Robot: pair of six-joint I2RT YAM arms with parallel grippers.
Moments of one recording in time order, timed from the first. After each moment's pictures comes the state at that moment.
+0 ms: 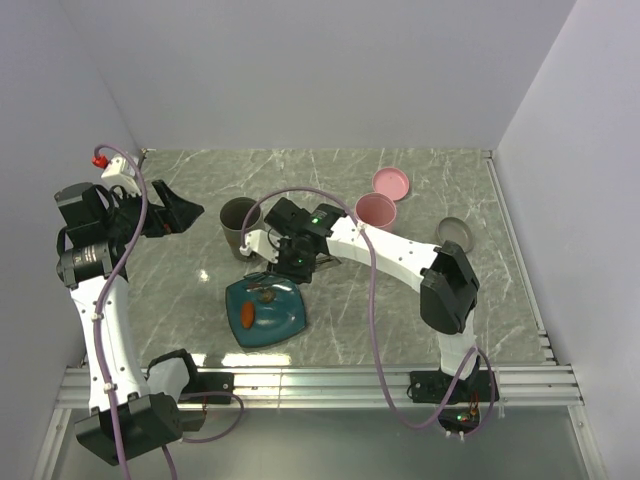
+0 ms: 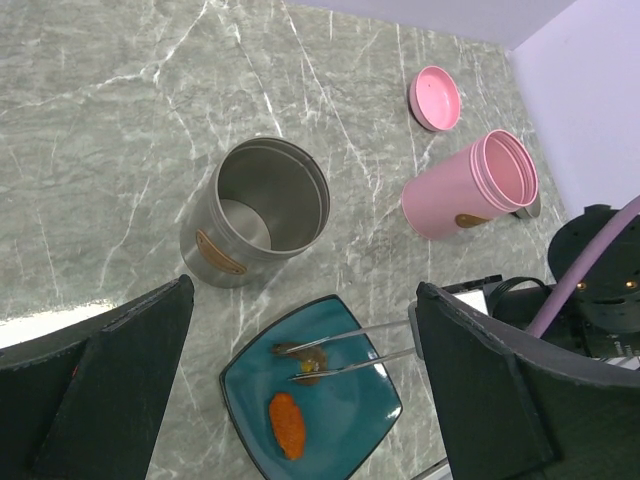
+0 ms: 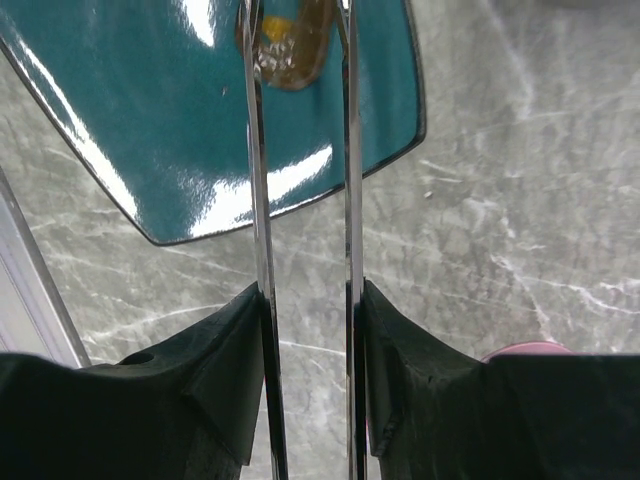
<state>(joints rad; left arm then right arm) 0.38 0.96 1.15 -0.64 0.80 -0.17 0.97 1.94 1.72 -0.96 -0.17 -0.52</state>
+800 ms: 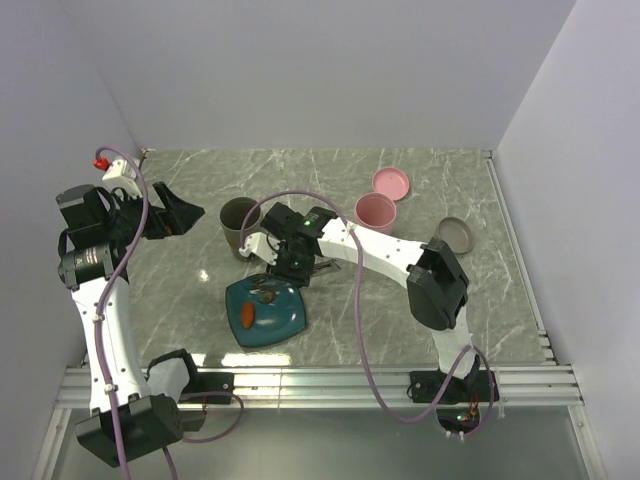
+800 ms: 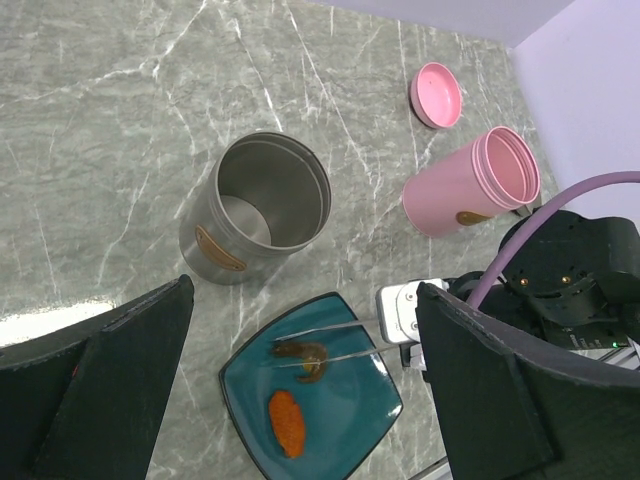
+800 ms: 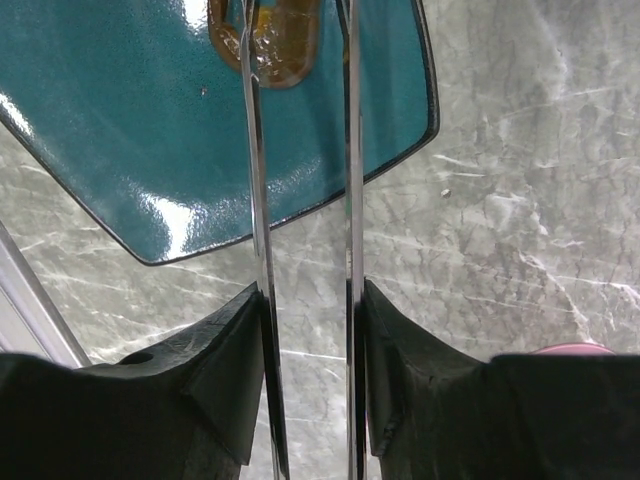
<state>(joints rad) 0.38 0.96 1.13 -0.63 0.80 -0.17 0.97 2.00 1.73 -0.96 -0.14 -0.45</state>
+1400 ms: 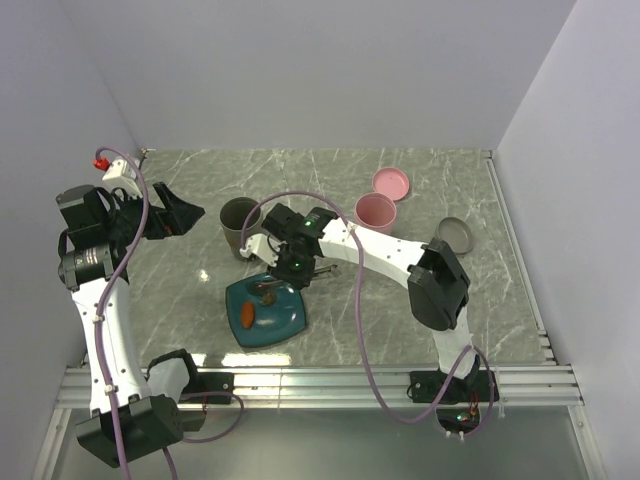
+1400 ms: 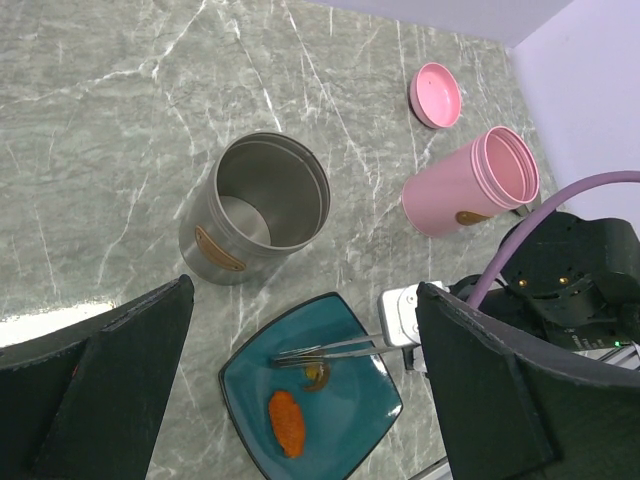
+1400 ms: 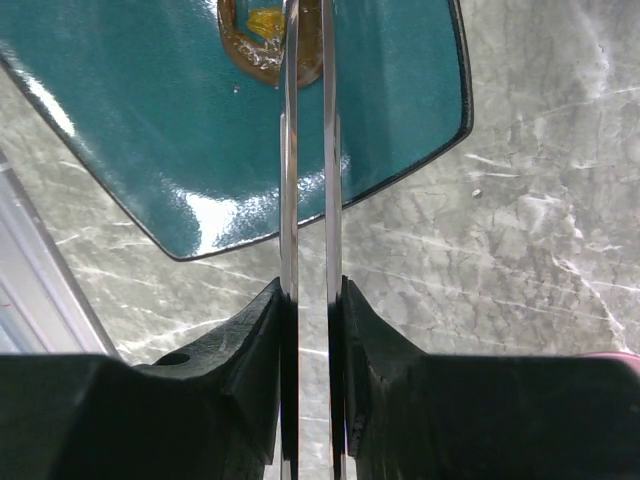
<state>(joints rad) 0.38 0.95 1.13 -0.63 0.80 -0.17 0.97 2.00 1.72 -0.97 -0.18 -0.43</state>
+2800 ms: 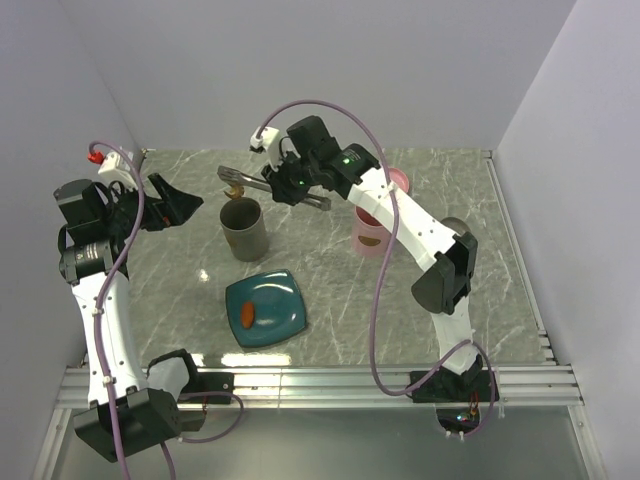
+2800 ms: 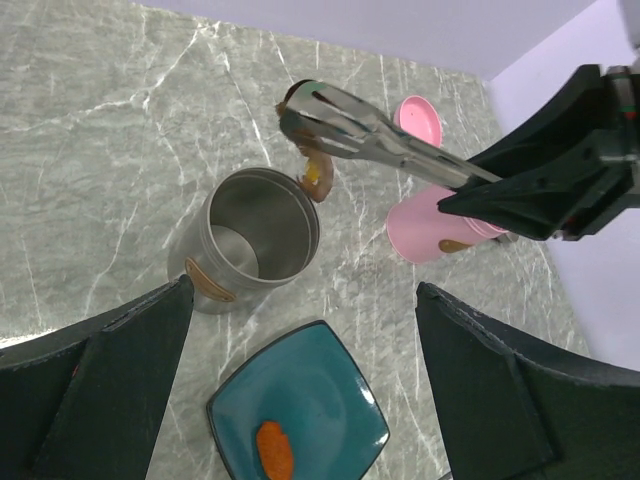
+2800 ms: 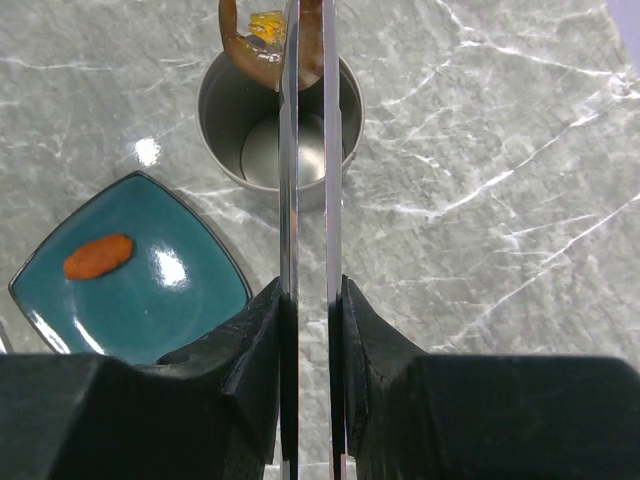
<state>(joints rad) 0.38 0.98 1.13 -0.52 0.81 -0.26 0.77 2.04 2.24 -0.87 -0.27 -0.28</state>
